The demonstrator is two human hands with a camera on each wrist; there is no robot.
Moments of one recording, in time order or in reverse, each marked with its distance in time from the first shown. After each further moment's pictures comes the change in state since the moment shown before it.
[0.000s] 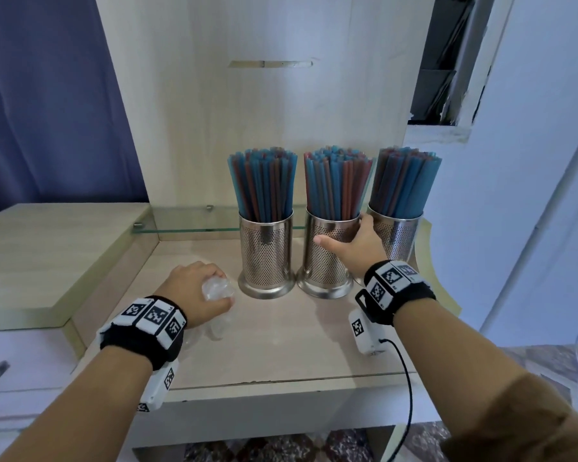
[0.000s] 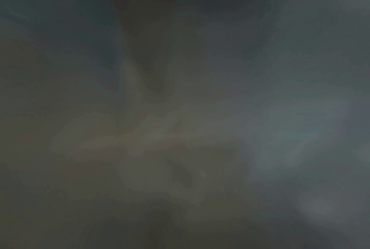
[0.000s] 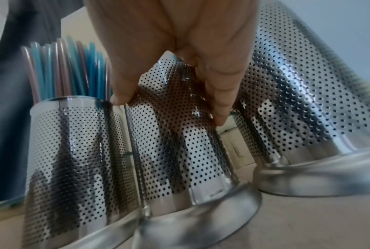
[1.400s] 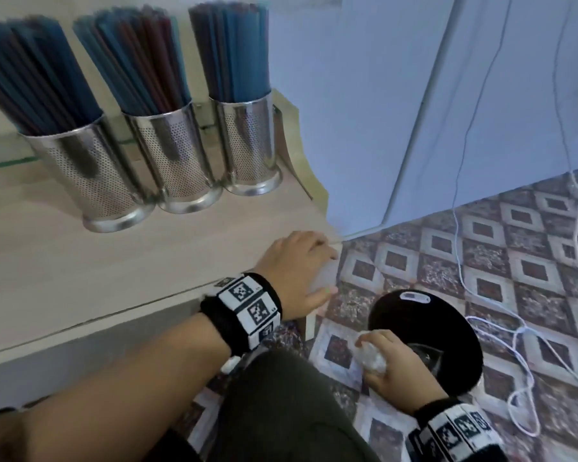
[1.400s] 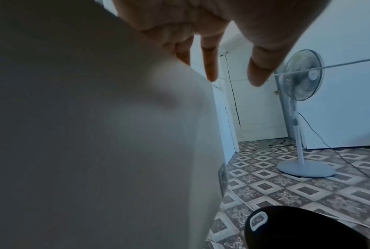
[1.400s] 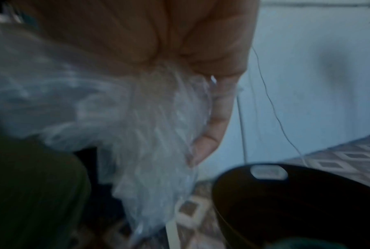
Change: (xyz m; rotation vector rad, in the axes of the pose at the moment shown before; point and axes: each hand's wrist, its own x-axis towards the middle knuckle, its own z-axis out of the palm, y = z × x) left_hand -0.064 0.291 0.163 0.139 -0.231 0.832; right_hand -0.286 0.277 -0.156 -0.403 -0.378 0.165
